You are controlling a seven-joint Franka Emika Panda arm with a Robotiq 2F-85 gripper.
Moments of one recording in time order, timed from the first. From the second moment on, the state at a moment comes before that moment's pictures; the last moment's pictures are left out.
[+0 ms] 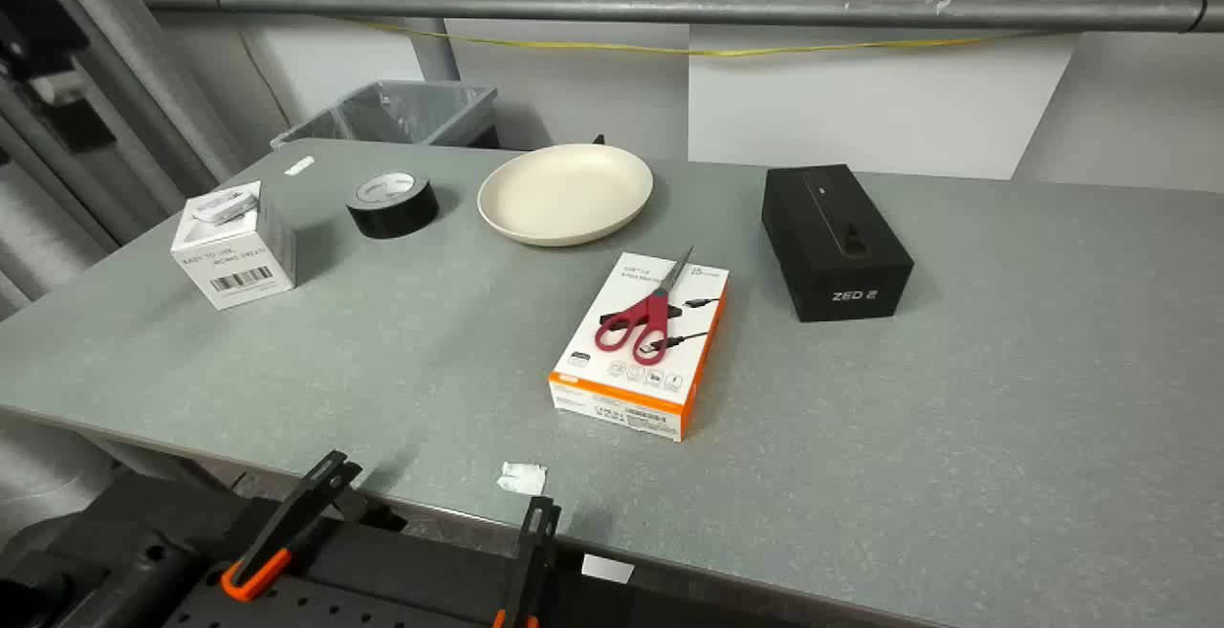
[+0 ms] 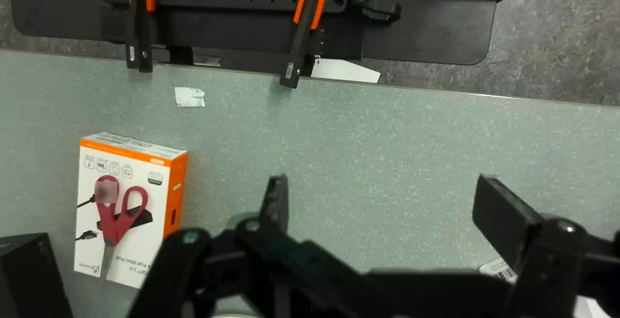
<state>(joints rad) 0.20 -0.58 0.39 -2.65 0.13 1.93 0.40</state>
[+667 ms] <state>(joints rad) 0.12 -0.35 0.35 -2.46 0.03 2.09 0.39</state>
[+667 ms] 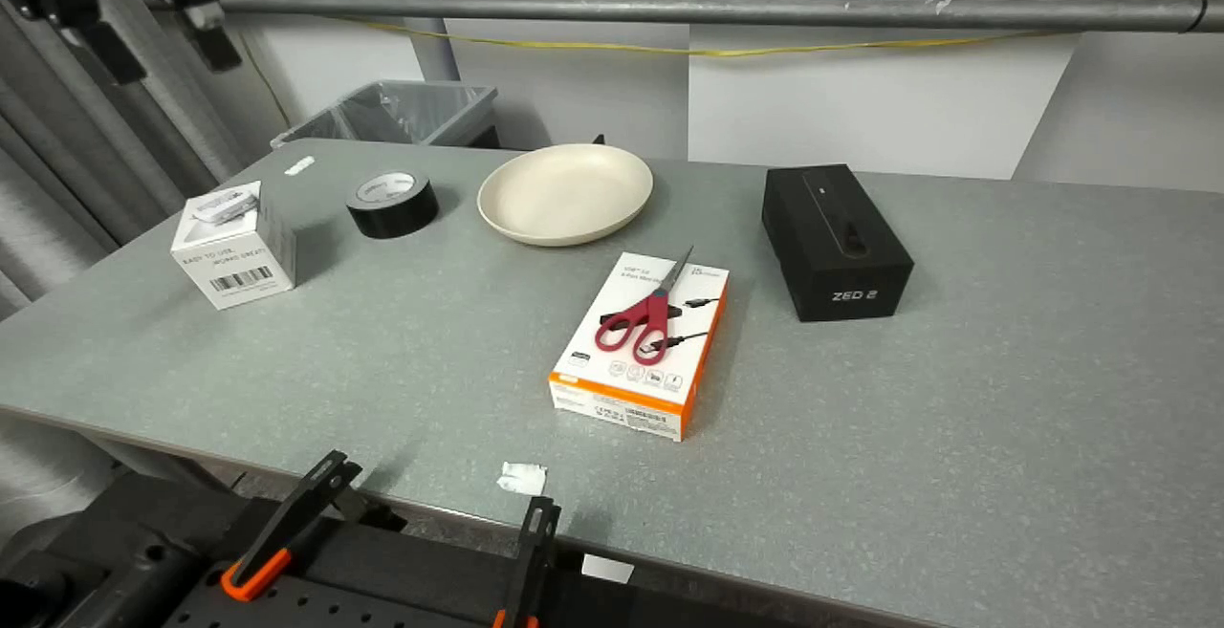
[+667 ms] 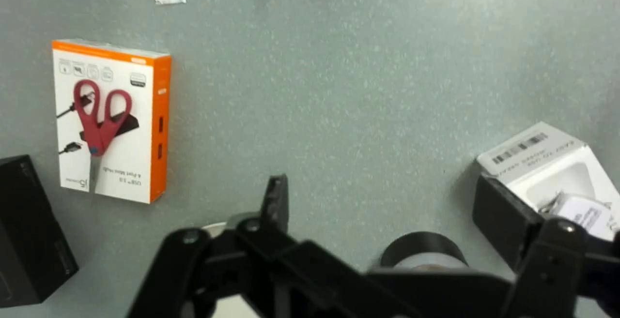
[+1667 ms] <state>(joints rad) 0.10 -0.05 0.30 -2.27 0.02 2.12 0.42</state>
